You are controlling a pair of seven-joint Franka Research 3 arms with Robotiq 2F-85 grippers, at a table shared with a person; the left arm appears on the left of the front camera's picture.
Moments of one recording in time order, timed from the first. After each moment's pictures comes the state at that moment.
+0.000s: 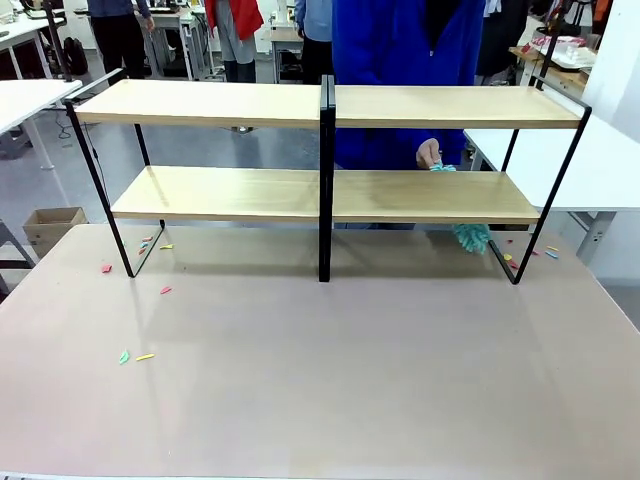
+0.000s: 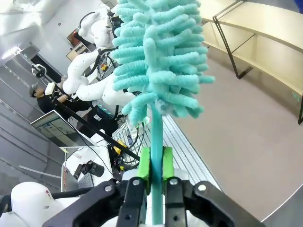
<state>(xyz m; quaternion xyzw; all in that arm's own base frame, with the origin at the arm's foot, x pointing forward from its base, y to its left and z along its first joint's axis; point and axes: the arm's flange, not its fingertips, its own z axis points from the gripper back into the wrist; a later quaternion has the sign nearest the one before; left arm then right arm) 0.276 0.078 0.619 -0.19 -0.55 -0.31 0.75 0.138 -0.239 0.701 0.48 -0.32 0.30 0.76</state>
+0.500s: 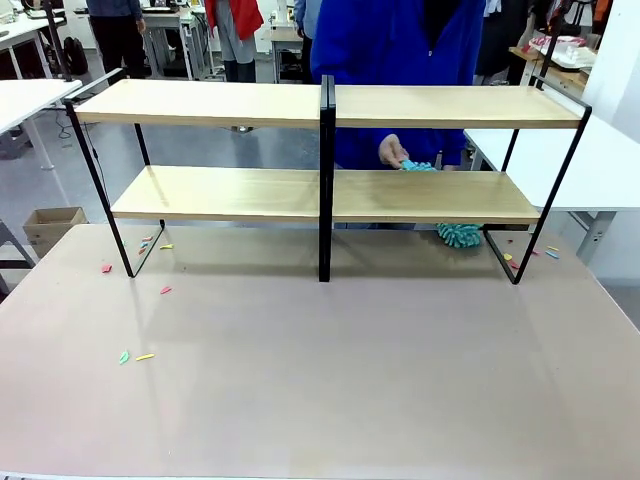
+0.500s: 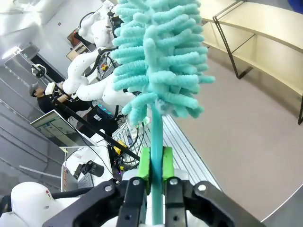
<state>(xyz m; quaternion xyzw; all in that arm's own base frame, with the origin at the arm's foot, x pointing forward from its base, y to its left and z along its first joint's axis) 0.276 0.078 0.619 -0.19 -0.55 -0.31 0.75 0.138 -0.239 0.701 0.48 -0.32 0.30 0.76</state>
